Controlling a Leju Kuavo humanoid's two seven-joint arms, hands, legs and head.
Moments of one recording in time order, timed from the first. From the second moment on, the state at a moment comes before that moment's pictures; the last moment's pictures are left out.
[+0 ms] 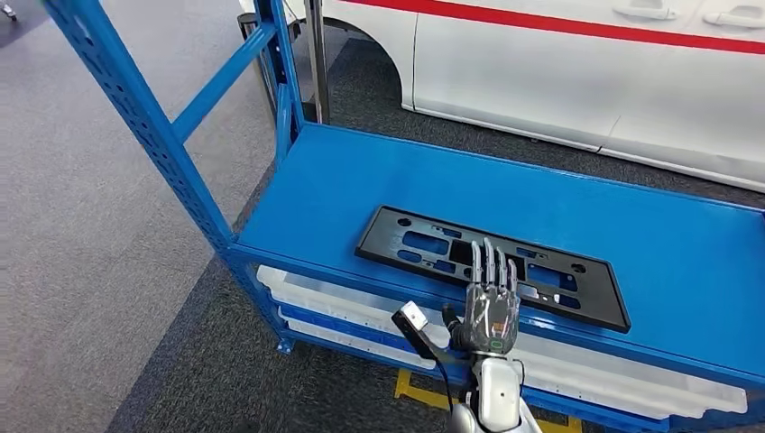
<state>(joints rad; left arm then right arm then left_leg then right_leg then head) -0.04 -0.01 -0.56 -0.16 0.28 0.23 -0.29 -0.11 0.12 0.32 -0.97 1.57 -0.70 0.10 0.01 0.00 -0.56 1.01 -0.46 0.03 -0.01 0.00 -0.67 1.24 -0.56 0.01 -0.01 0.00</state>
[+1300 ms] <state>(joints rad) -0.05 0.01 -0.63 -0.16 0.29 0.22 -0.29 -0.33 0.04 0.19 -0.73 1.56 -0.70 0.17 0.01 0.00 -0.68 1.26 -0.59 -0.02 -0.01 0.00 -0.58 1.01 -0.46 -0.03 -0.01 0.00</state>
